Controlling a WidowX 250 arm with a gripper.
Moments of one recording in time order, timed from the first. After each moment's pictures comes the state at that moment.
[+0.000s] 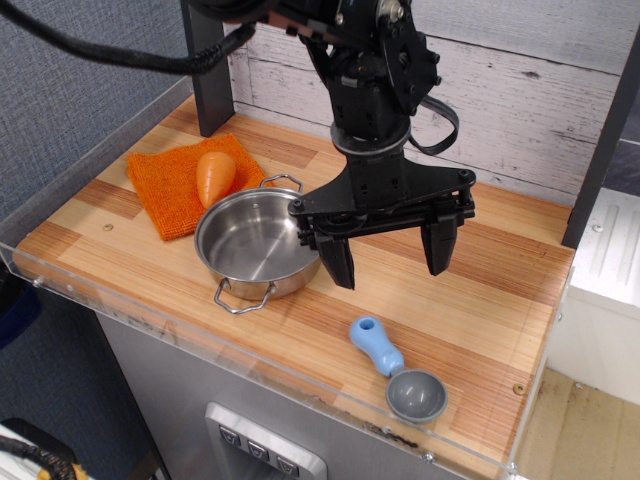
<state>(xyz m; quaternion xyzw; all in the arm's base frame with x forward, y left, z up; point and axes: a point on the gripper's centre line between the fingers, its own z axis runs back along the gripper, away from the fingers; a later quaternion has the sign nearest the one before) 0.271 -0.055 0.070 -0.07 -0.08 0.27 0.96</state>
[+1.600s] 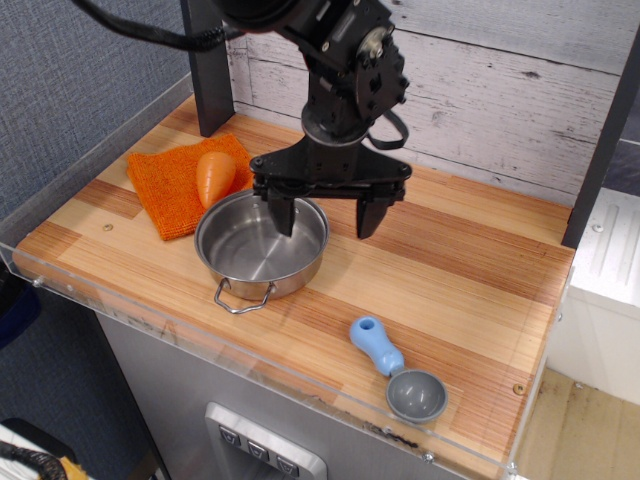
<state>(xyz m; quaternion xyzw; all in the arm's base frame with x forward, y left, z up) 0.307 0.010 0.046 0.07 -0.15 0.24 0.96</state>
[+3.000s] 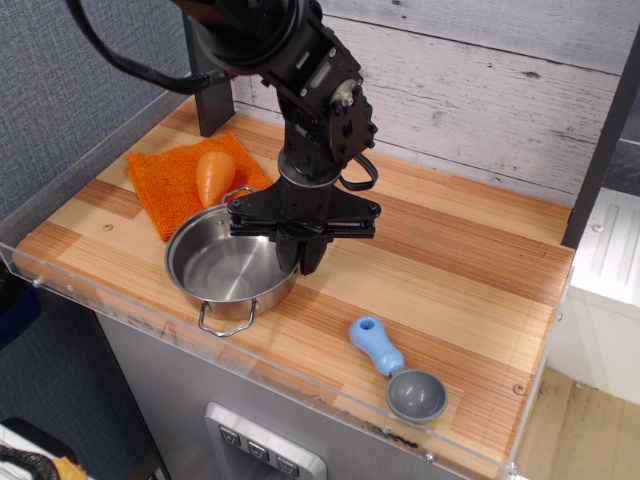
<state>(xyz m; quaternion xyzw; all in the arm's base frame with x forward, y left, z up) 0.293 0.020 0.018 0.06 -0.11 0.27 0.96</state>
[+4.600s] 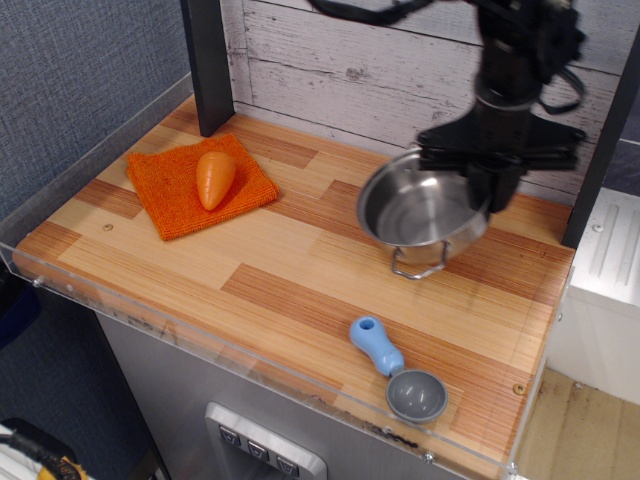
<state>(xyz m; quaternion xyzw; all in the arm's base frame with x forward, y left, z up) 0.375 -0.097 0.058 -0.01 -0.16 0.17 0.97</state>
